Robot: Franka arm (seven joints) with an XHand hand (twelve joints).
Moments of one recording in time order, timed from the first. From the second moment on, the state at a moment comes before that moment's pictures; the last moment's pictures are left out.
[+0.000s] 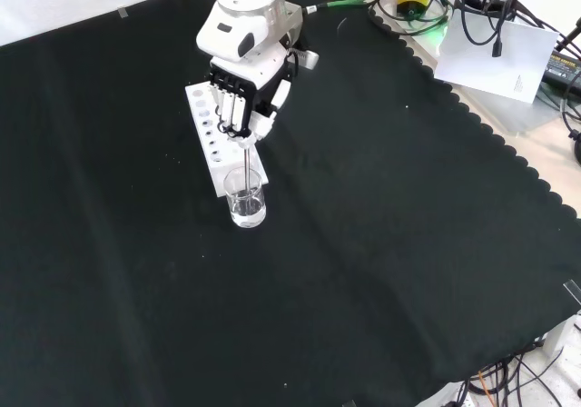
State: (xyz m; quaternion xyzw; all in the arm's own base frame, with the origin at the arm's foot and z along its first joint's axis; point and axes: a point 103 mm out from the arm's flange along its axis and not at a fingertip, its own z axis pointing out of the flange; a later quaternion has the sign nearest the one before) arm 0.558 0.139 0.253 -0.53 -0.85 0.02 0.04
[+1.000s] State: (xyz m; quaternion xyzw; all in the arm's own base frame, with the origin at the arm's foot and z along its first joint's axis) arm 0.550 0.088 0.256 -0.56 -0.83 0.03 0.05
